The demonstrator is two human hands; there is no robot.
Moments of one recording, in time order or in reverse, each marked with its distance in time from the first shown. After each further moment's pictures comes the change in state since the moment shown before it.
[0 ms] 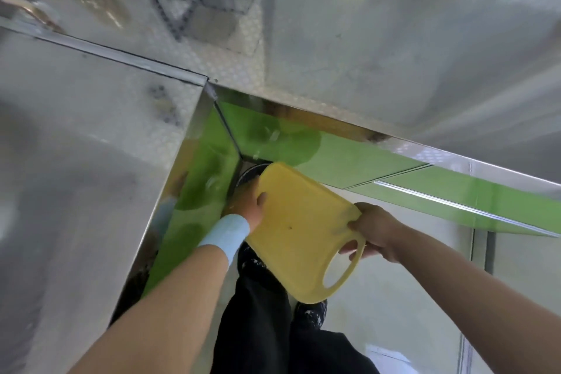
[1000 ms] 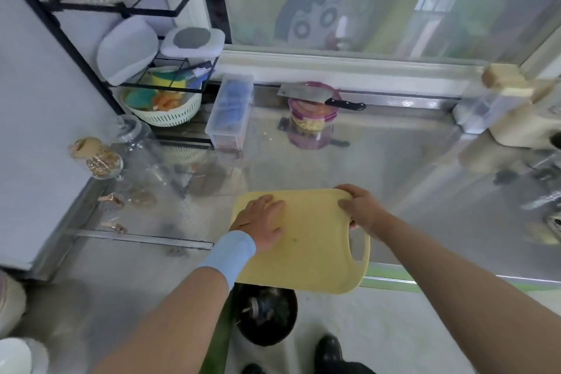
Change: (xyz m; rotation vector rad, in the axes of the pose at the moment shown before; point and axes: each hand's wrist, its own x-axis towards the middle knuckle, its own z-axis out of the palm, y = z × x) left_hand -0.110 0.208 -0.269 0.364 0.149 0.510; right_hand -0.141 -0.185 -0.147 0.180 0.324 -0.534
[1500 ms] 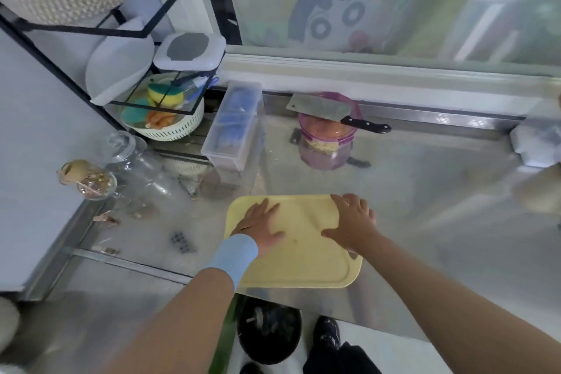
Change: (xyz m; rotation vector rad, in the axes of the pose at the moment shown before) left_hand 0.103 0.006 -0.020 -0.043 -0.172 -0.287; right_hand 0.117 -0.012 -0.001 -0.949 -0.071 -0.155
